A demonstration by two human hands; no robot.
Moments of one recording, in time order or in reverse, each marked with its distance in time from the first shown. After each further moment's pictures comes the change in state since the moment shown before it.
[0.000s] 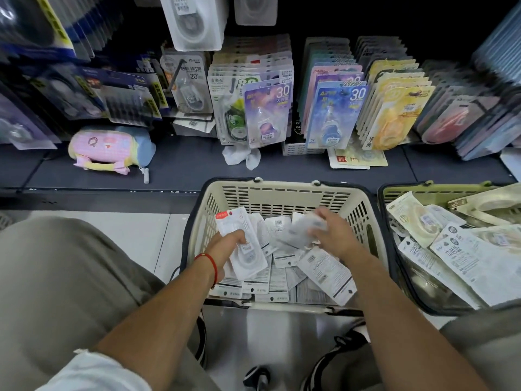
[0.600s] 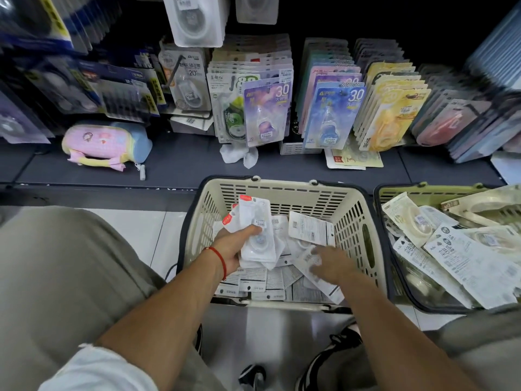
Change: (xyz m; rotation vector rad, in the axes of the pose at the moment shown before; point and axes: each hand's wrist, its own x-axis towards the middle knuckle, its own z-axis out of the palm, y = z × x) left_hand -0.009 0.008 0.023 -0.227 -0.139 0.008; right_hand -0.030 0.033 0.025 -0.541 -0.246 0.178
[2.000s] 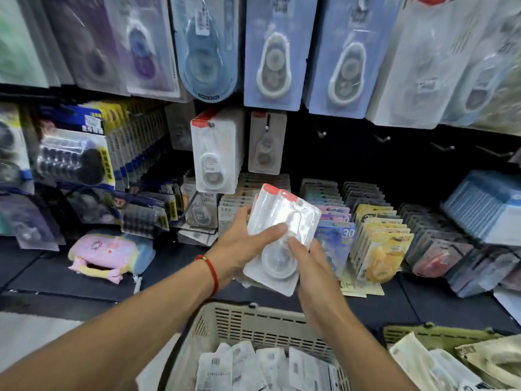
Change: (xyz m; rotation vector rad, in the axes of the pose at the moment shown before) left_hand -0.069 0.221 0.086 0.346 -0.216 0.776; right_hand -0.044 -0.172 -0.198 1.363 0.380 -0.552
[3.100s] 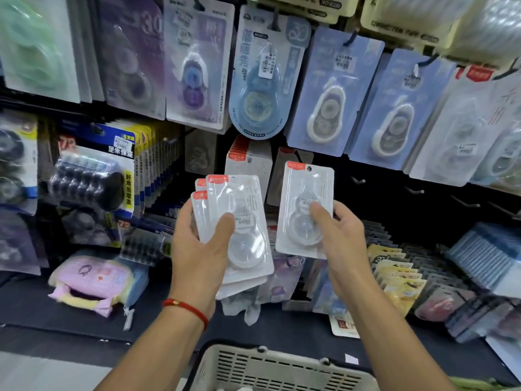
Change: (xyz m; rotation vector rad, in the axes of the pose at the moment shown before) left_hand -0.001 0.032 -0.084 -0.301 0.551 0.425; right_hand 0.076 -0.085 0.055 -0.178 0.066 -0.352
